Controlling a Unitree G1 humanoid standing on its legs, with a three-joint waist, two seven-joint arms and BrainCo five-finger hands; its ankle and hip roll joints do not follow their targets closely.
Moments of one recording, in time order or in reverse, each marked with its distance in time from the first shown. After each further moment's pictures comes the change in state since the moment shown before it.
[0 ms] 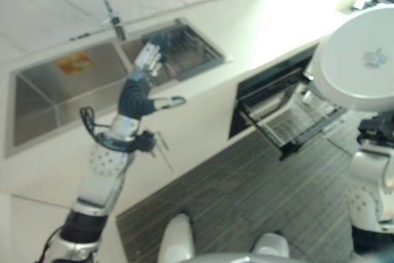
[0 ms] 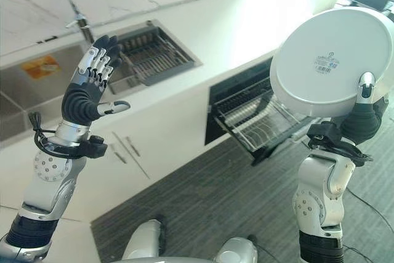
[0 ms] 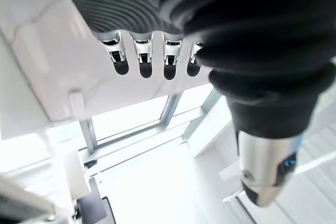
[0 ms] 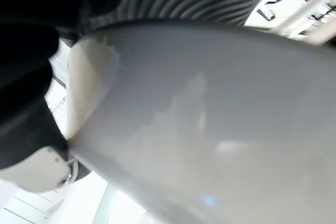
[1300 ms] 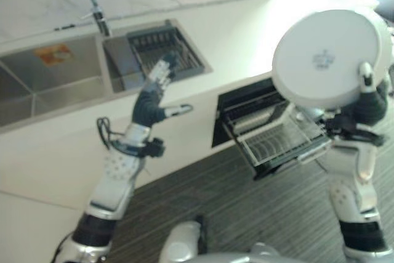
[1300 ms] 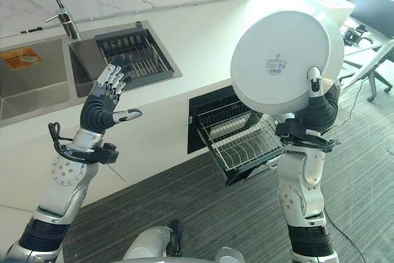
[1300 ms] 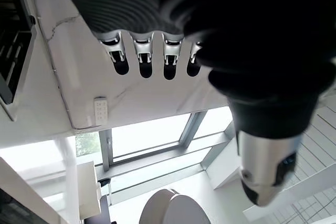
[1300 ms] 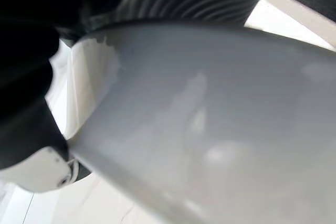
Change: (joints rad) left arm -0.032 -0.058 -0.056 0.058 0.062 0.000 0.016; right arm -0.073 0.034 0.193 0.040 -0.054 -0.040 0.090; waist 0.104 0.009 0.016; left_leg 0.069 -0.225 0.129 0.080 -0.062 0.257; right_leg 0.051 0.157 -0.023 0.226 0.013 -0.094
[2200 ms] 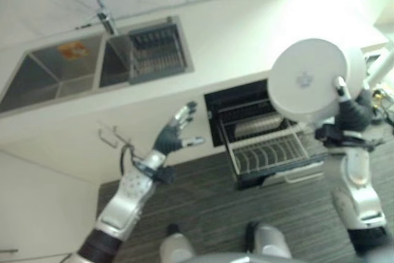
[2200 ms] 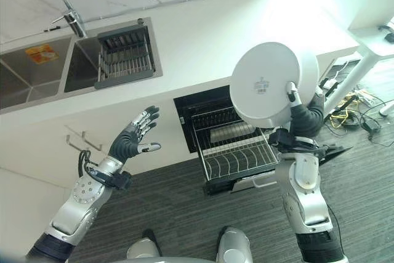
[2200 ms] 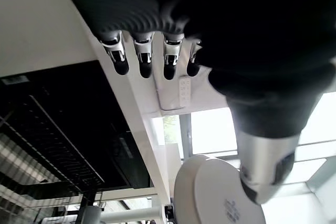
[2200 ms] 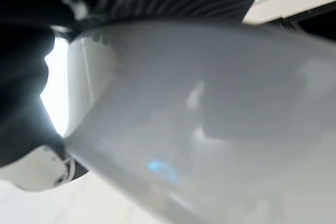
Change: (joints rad) left arm 0.147 0.017 -0.172 0.277 -0.118 0.087 -0.055; right arm 0.060 -0.136 0.081 0.098 -0.223 0.099 -0.066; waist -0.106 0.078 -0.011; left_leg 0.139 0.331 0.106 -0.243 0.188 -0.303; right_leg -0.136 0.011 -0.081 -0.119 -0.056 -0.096
